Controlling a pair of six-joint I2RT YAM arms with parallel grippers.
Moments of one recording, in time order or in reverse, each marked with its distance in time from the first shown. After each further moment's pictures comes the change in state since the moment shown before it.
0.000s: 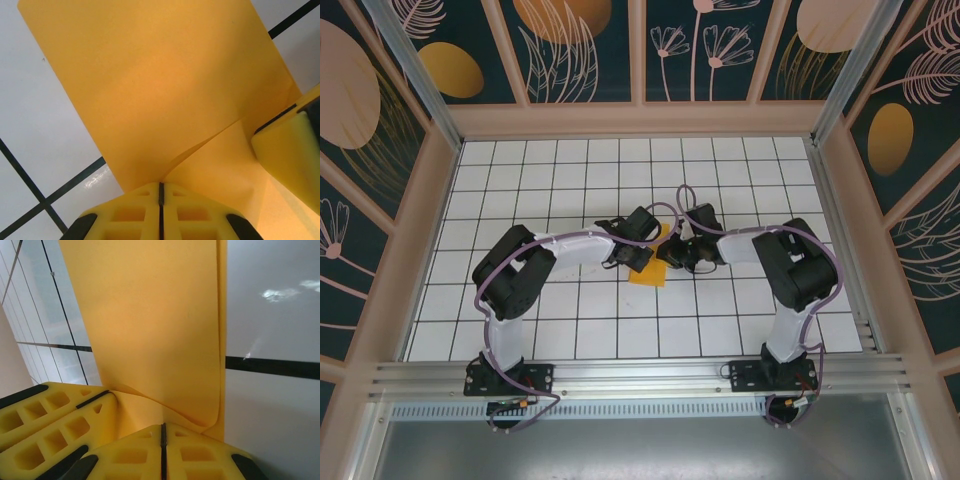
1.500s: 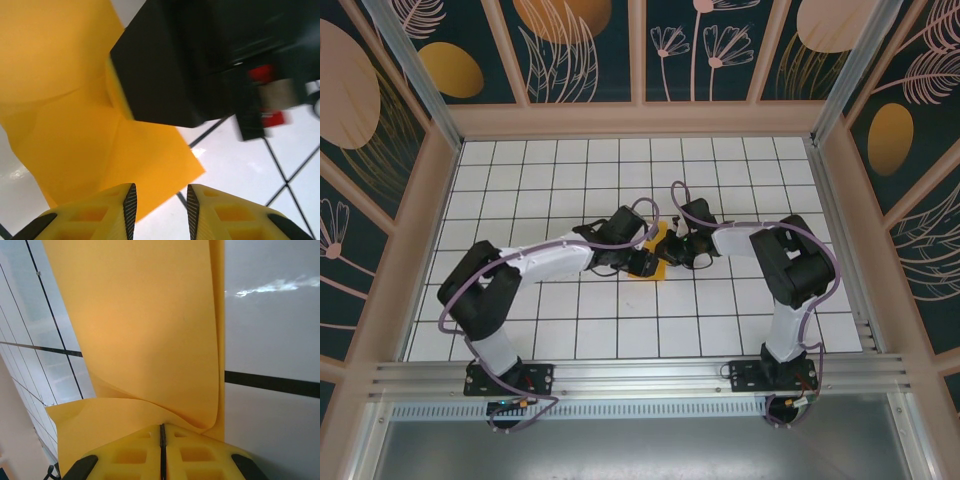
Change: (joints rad) left arm 0.005 -0.200 -0.142 0.067 0.357 -0.245; right arm 0.015 0.031 0.095 -0.151 0.035 -0.050
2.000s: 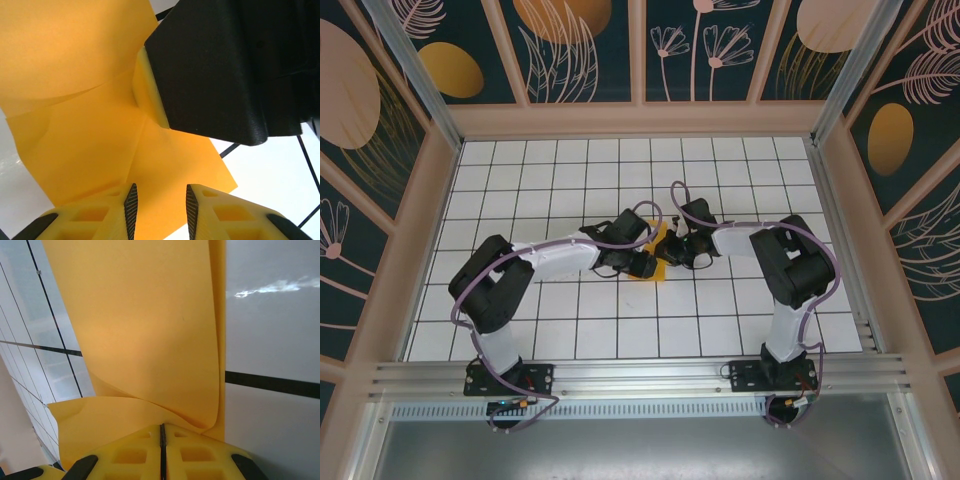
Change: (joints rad) left arm 0.000 0.051 0.010 0.000 -0.046 -0.014; right arm 0.000 0.000 0.000 0.000 0.000 -0.007
